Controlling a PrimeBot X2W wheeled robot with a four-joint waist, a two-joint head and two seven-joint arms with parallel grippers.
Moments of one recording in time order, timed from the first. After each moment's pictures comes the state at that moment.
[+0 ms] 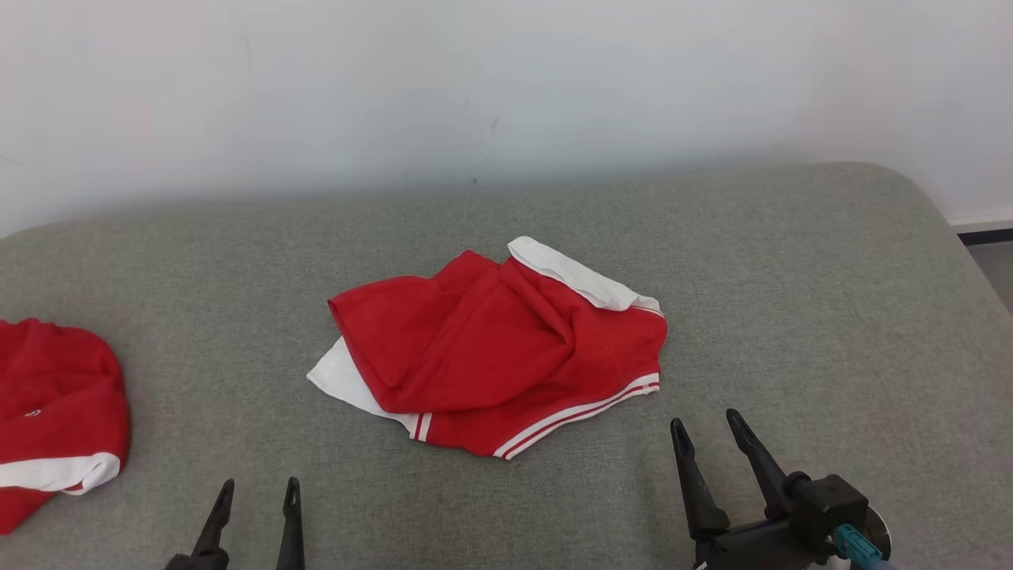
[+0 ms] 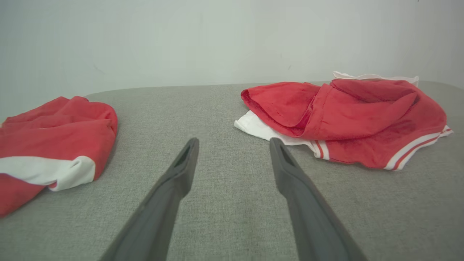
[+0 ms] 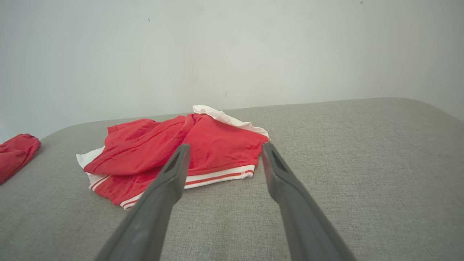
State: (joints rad) left arm 0.00 0.12 -0.05 0.28 -0.15 -0.04 -0.26; right arm -0.08 -0.08 0.14 0.29 0.18 0.13 -0.26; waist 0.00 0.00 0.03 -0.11
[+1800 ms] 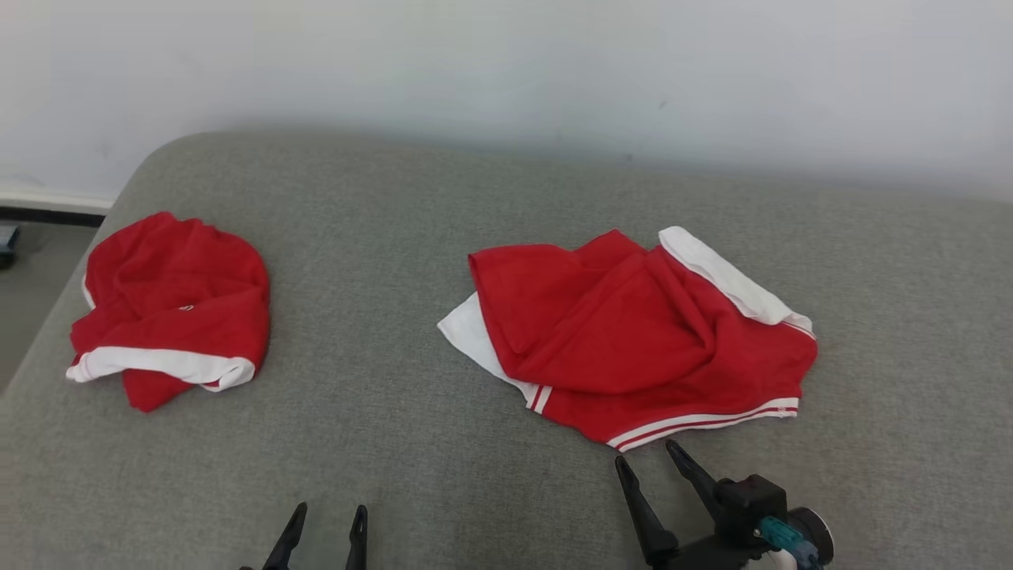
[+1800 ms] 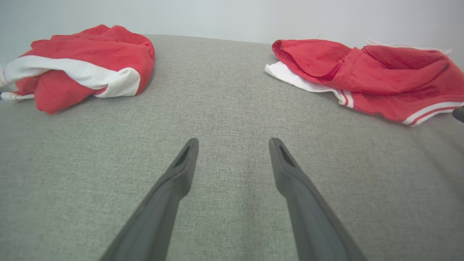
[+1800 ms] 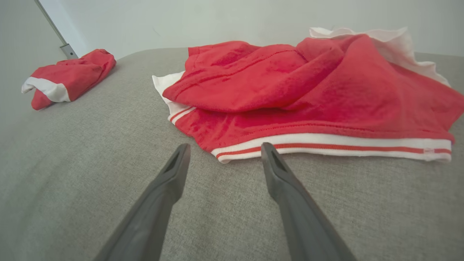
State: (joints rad) left arm 0.01 0.05 -0.10 0.34 -0.13 -0.13 -0.26; right arm -0.18 -0.10 0.30 0.54 0.21 0.13 -0.26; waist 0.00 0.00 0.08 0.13
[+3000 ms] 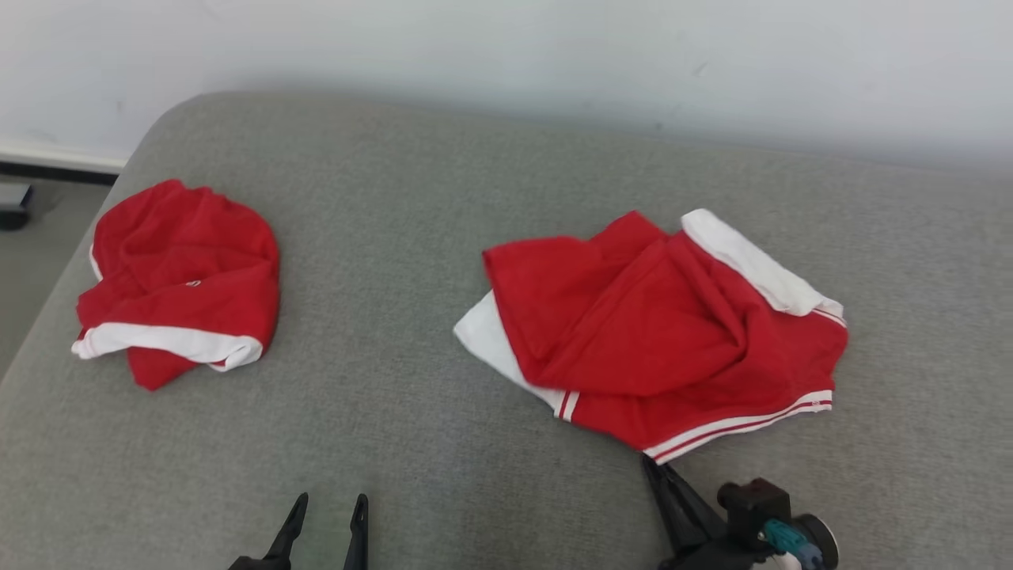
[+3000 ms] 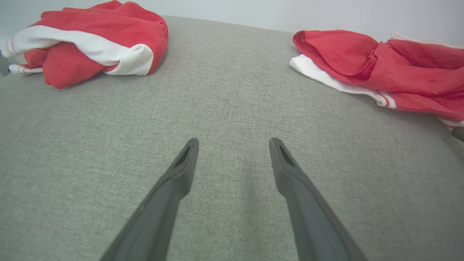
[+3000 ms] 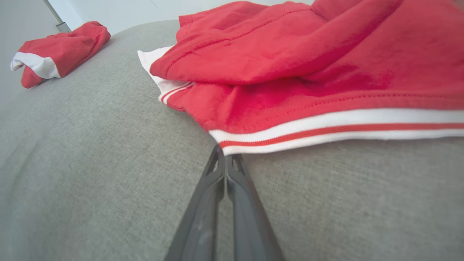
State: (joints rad) left arm -0.02 0.05 -0.11 0.36 -0.17 -0.12 -0.26; right arm -0.20 -0.10 0.29 0.59 0.21 0.13 -0.26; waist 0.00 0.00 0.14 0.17
